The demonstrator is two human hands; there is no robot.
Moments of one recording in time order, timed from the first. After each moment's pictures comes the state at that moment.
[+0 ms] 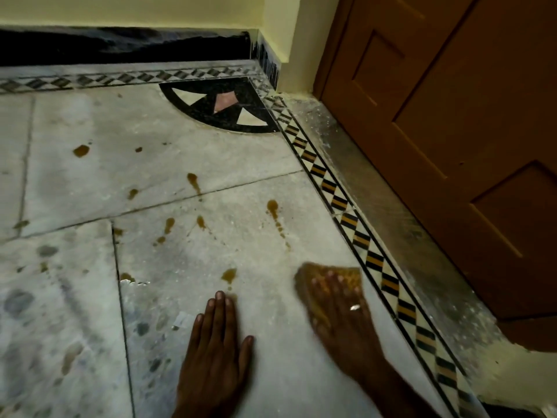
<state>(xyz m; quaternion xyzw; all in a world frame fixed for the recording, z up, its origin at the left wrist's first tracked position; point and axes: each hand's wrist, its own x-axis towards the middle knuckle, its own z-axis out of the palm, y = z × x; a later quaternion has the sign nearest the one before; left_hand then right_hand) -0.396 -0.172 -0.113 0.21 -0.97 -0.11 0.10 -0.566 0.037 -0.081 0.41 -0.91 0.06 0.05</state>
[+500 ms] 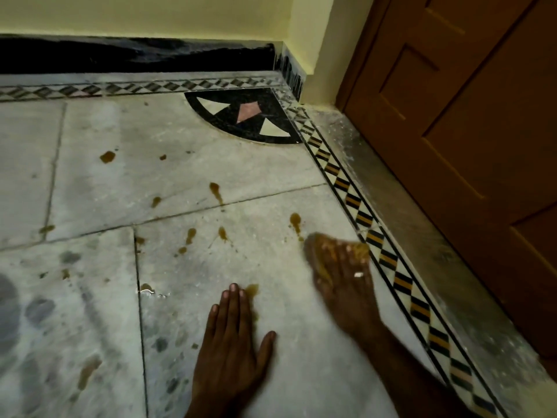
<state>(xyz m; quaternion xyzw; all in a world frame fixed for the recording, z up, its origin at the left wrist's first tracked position) -0.426 -0.203 -0.112 0.23 -0.96 -0.13 0.11 -0.637 -0.047 -0.086 0.36 -0.93 0.04 -0.01</state>
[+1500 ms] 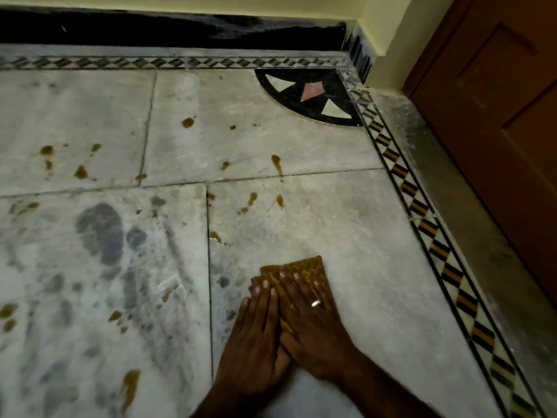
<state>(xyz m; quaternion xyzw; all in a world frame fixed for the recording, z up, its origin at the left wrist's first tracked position) -0.335 -0.182 -0.103 0.19 -0.96 -0.14 0.17 -0.479 -0.086 -0.082 0.60 -0.79 0.05 -0.04</state>
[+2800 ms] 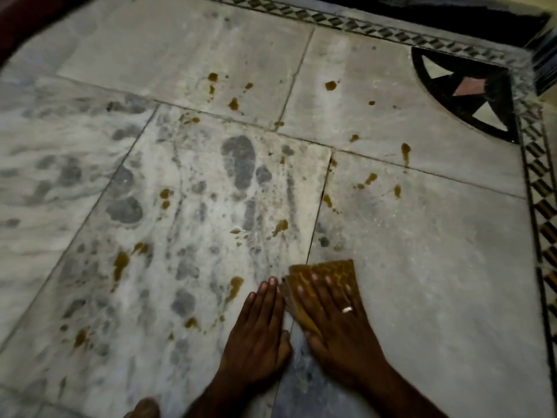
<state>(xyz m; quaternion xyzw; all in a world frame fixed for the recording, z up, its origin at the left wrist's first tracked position) -0.200 -0.163 -0.097 0.40 -0.90 -0.14 0.08 -0.399 -0.098 -0.083 0.74 -0.67 0.01 -0.05</state>
